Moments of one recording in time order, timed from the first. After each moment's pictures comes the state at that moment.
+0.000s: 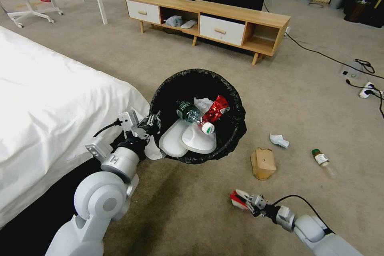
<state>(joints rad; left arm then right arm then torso) 1.16 -1.20 -0.35 -2.26 -0.94 0.35 -0.31 -1.15 0.91 0.17 1.20 0.16 0.47 -0.53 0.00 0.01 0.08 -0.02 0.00</state>
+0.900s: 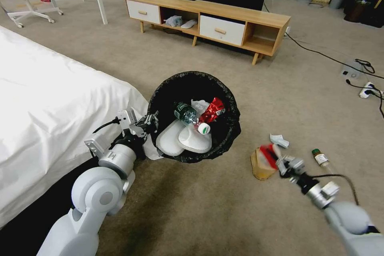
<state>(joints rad) 1.13 -1.14 -0.35 -2.24 -1.00 0.35 -0.32 -1.38 0.91 0.71 1.68 0.47 0.37 -0.46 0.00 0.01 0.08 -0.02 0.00</state>
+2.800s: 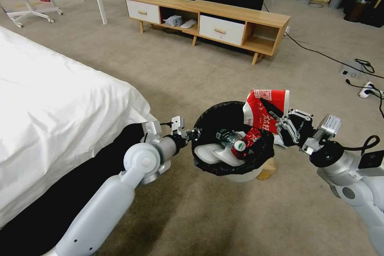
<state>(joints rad) 0.75 -1.15 0.02 -1.84 -1.33 0.51 -0.34 -1.35 0.79 0.68 2.10 0.88 0.32 -0.64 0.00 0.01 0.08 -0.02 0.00</state>
